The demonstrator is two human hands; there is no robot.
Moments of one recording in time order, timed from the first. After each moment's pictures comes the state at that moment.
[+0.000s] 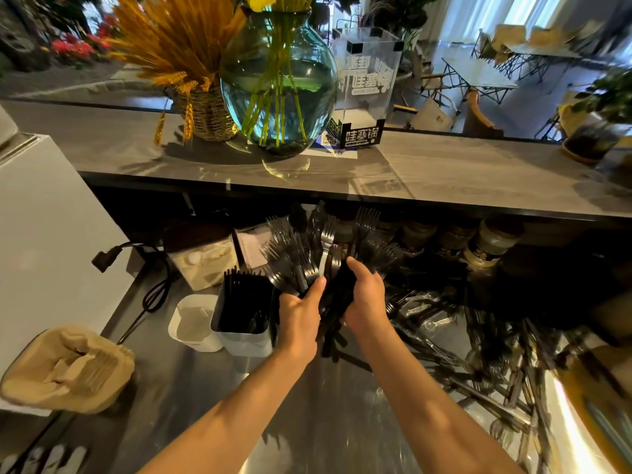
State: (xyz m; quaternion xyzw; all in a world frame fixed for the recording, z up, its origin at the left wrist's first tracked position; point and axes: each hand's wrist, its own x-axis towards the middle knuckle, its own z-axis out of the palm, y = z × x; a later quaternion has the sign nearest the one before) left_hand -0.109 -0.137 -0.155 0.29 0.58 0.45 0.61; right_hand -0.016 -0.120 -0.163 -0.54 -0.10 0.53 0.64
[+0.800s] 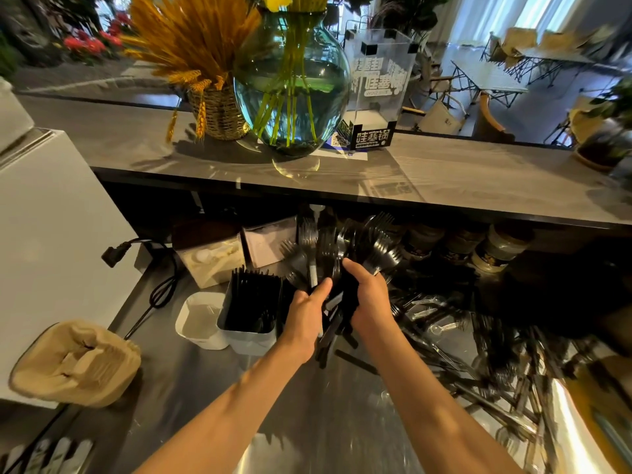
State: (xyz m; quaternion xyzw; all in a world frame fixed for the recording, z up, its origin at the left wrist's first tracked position) left_hand -0.122 -0.126 -0.162 0.30 0.57 0.35 0.67; right_hand -0.015 -0.119 -0.159 -0.52 -0.16 0.57 0.62
